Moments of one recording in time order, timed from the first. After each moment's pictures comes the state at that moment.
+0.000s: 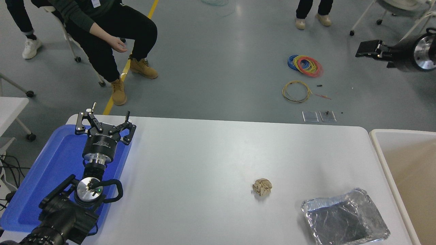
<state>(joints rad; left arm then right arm) -0.50 0.13 -1.12 -0.54 -0.09 -0.62 -0.36 1.96 -0.52 -1.27 0.98 -0.19 0.41 0.16</state>
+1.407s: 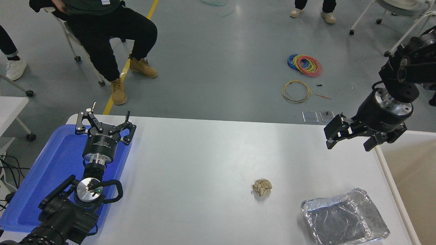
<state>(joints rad) -0.50 0.13 -1.12 -0.54 -0.09 -0.62 -0.36 2.07 -0.33 -1.41 1.29 -0.24 0.76 0.16</state>
